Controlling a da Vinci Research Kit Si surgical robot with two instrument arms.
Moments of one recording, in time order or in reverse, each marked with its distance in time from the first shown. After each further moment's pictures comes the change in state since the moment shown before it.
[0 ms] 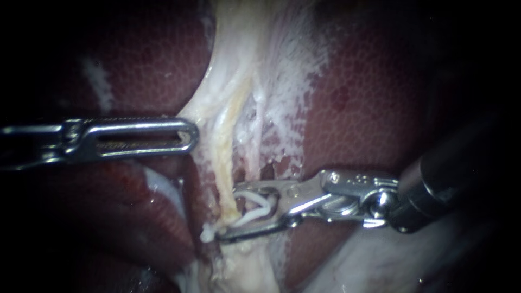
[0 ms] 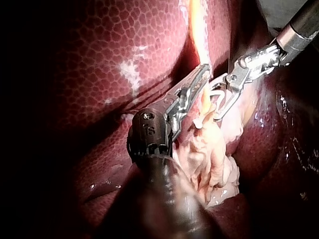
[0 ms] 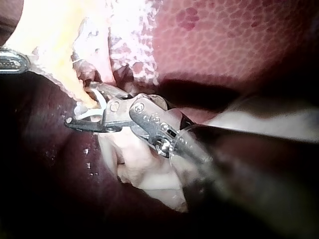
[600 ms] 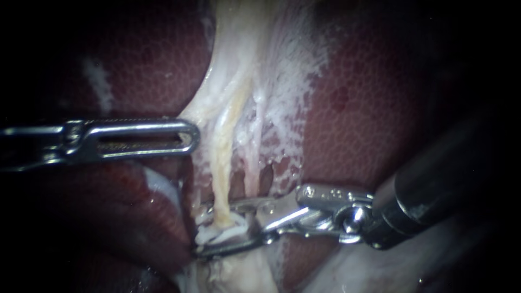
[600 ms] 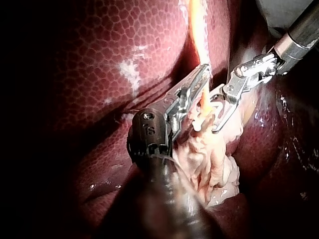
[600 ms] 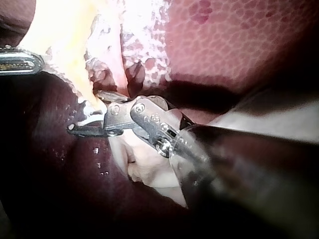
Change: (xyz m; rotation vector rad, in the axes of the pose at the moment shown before) right arm 0.000 -0.001 0.002 0.049 -0.006 0.021; left arm 0.000 0.000 0.000 -0.001 0.000 0.001
